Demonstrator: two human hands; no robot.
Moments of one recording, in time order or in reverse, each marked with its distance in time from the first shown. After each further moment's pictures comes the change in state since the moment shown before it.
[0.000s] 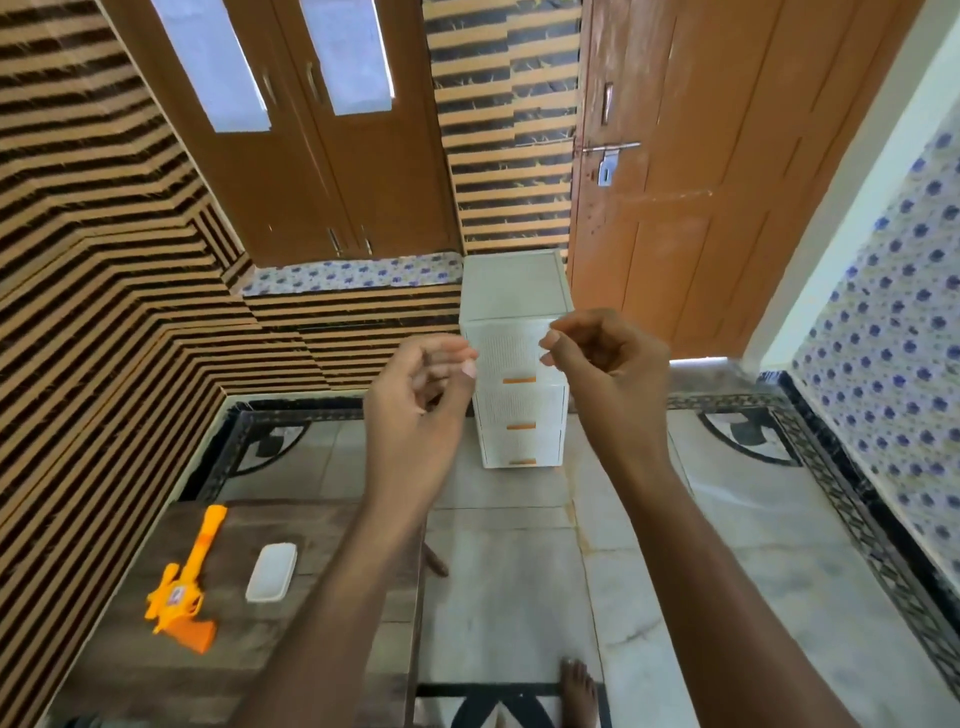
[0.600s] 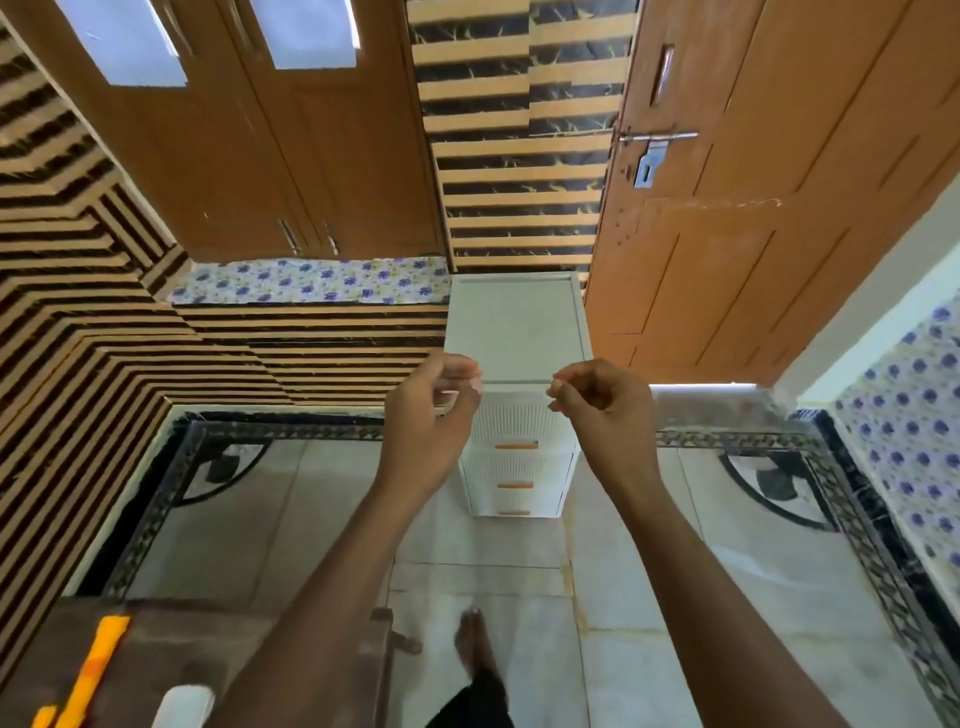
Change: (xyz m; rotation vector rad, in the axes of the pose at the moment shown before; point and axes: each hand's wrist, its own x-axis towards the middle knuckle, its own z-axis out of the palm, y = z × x) left_hand 0.314 -0.209 0.129 0.240 -0.114 -0.130; right_hand 0.299 0.226 0.101 -0.170 -0.119 0.189
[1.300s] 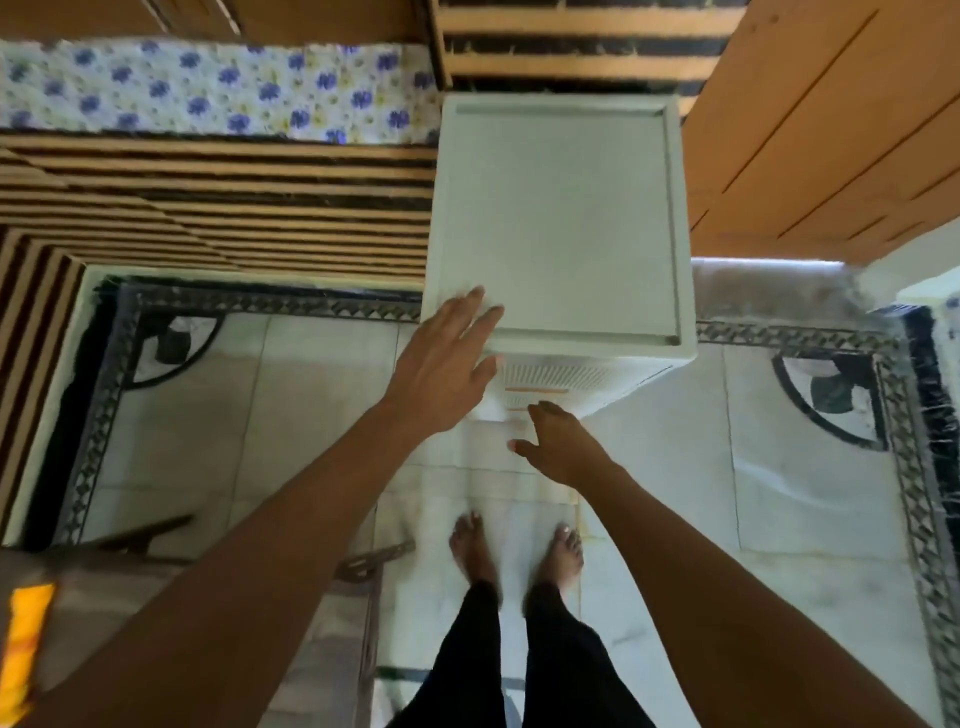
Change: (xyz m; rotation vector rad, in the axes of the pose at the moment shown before) left_hand 0.186 -0.294 0.137 0.708 -0.613 0.107; right_hand 0.124 0.350 0.168 -0.775 -0.950 0.432
